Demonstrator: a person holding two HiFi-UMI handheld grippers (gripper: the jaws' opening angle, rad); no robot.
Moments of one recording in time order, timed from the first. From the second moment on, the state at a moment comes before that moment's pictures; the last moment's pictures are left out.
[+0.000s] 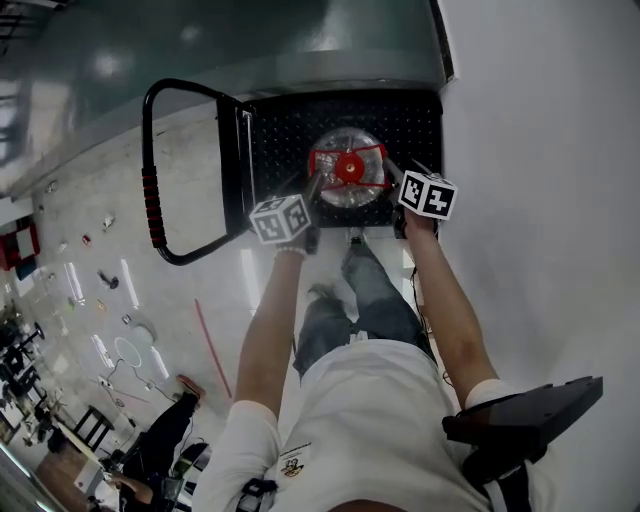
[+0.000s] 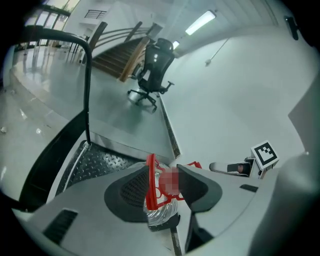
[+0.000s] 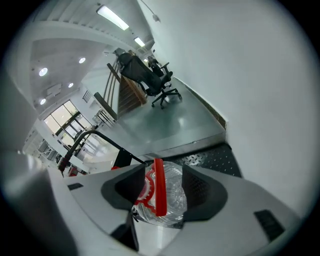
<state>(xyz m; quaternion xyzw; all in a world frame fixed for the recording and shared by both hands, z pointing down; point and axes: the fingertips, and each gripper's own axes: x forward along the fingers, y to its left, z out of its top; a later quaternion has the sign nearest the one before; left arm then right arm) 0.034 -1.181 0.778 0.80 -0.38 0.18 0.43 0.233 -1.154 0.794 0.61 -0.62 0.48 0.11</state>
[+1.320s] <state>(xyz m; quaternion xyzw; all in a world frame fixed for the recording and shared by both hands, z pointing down) -0.191 -0.936 0.479 0.92 -0.30 0.10 0.25 -0.043 -0.905 0.479 0.63 -0.71 0.32 -0.03</state>
